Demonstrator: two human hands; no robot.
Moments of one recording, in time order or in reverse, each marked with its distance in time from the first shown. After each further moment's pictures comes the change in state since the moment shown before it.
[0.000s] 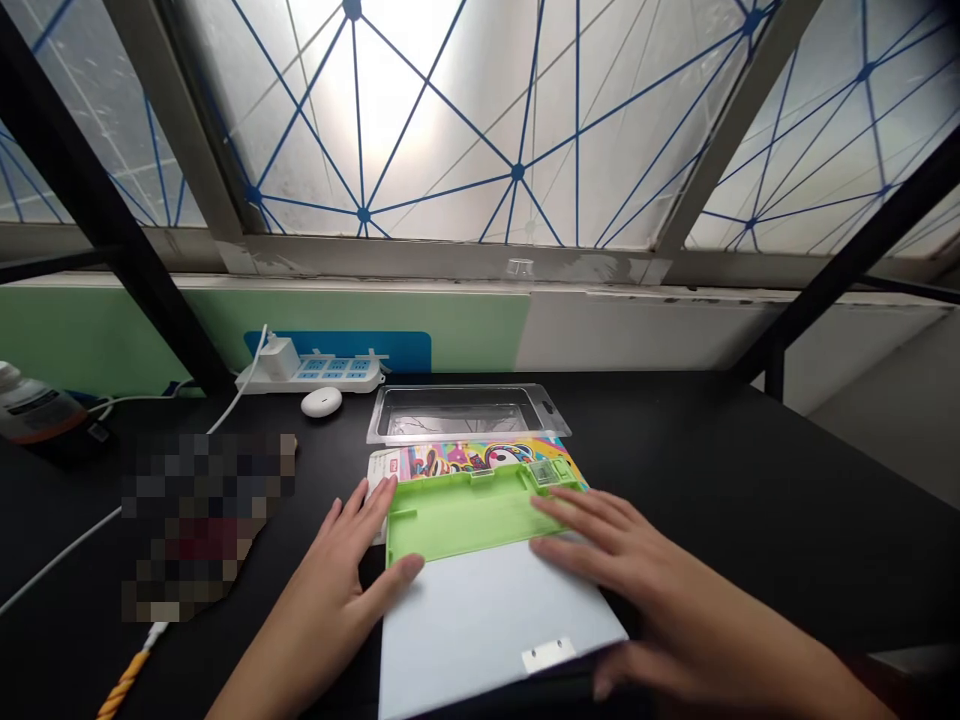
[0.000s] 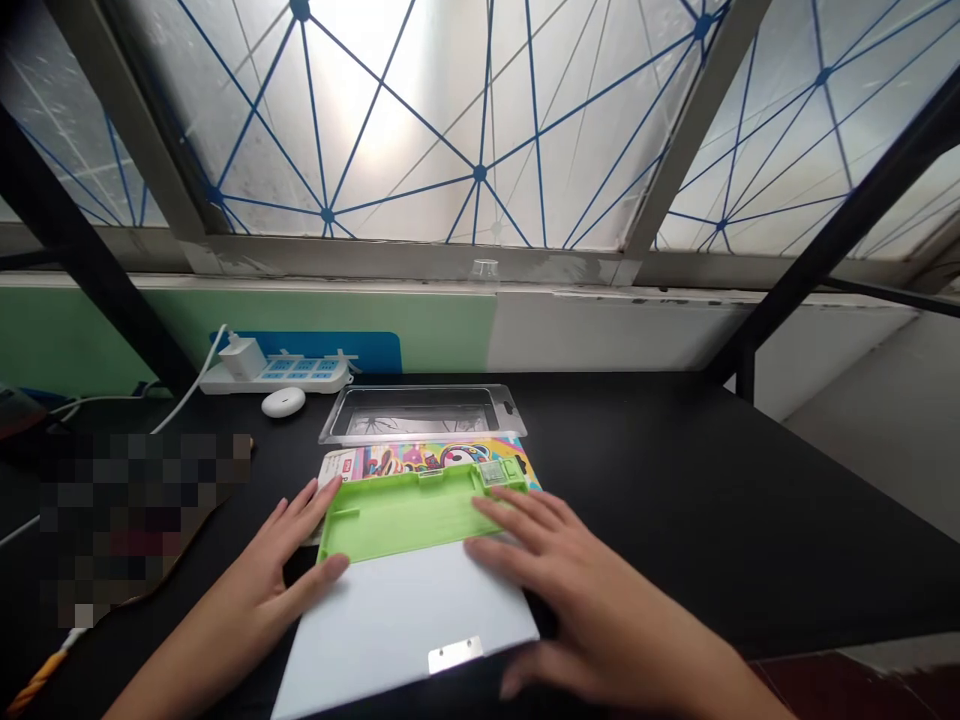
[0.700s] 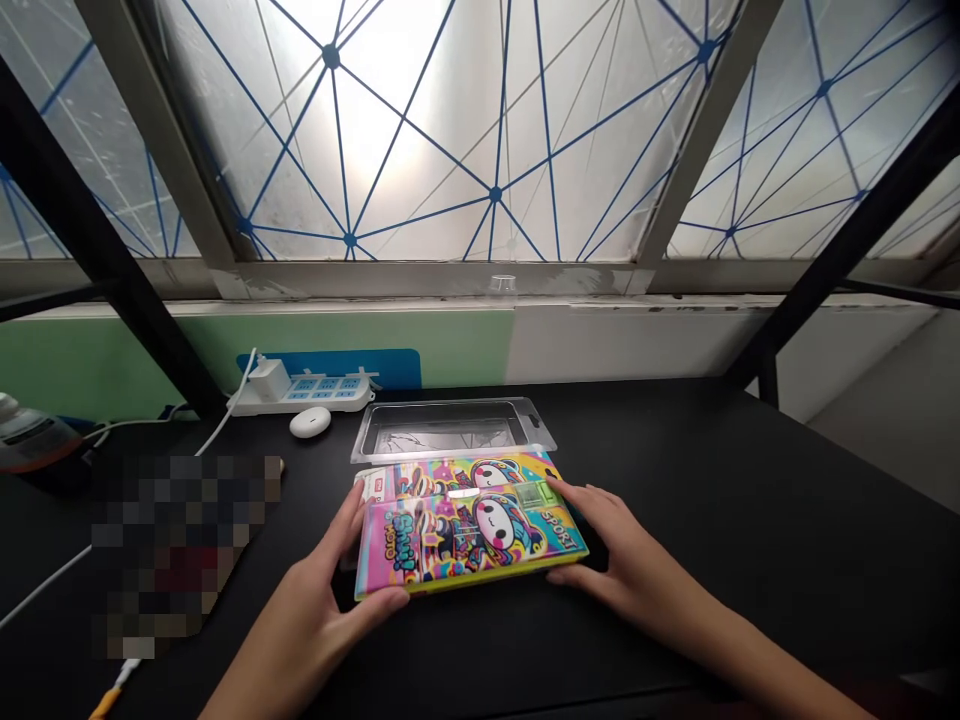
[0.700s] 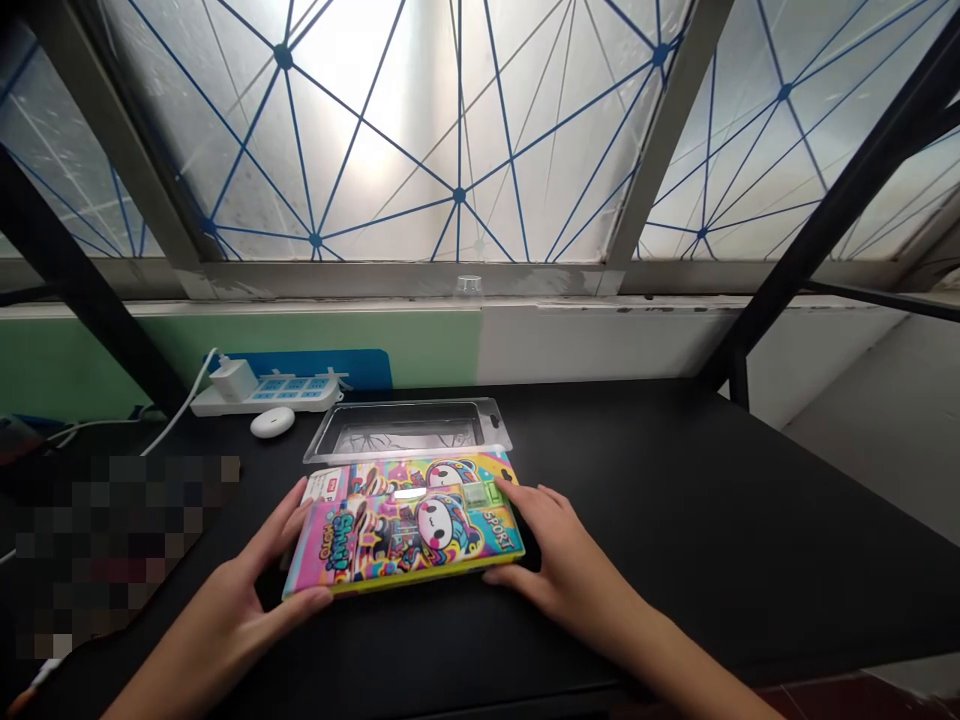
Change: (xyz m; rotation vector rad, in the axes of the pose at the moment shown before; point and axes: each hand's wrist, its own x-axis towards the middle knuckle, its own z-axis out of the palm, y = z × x) left_hand 0.002 0.006 0.000 -0.160 0.059 -0.066; right_hand -0.011 0.046 0.046 0.192 0.254 0.409
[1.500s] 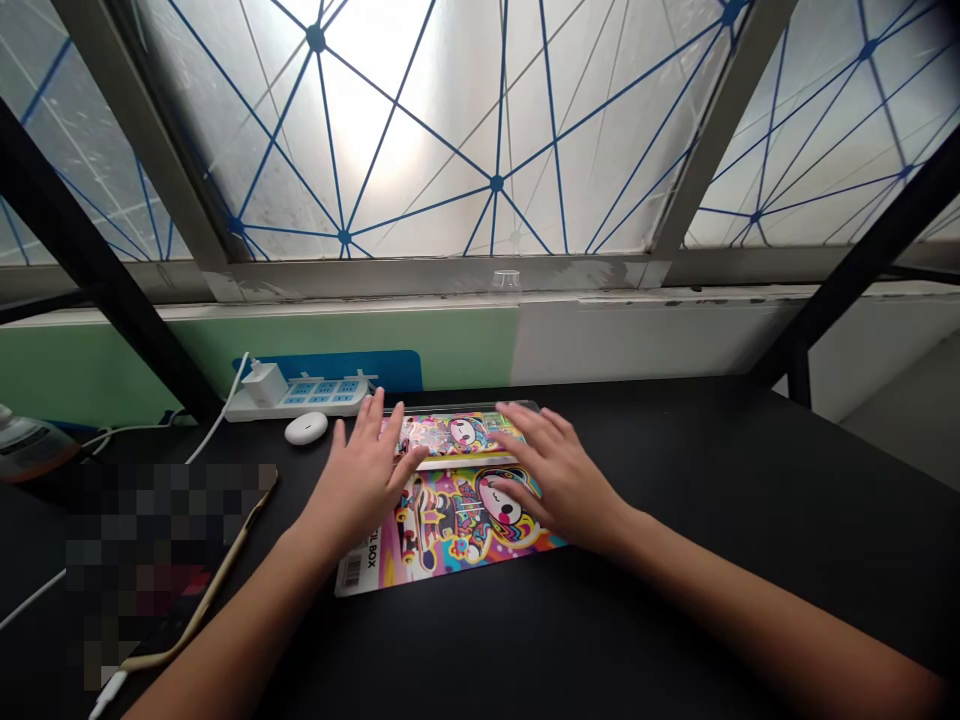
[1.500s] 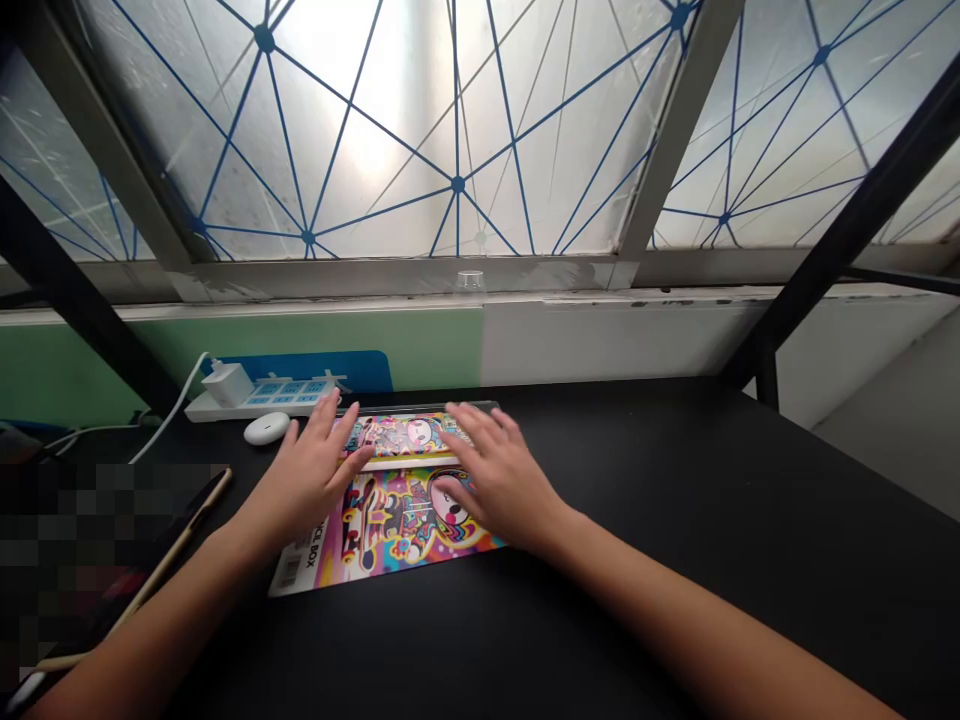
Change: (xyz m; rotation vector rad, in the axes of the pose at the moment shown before) left_hand 0.125 0.024 0.012 0.660 0.059 0.151; right_hand 0.102 -0.013 0.008 -0.321 0.187 -0.401
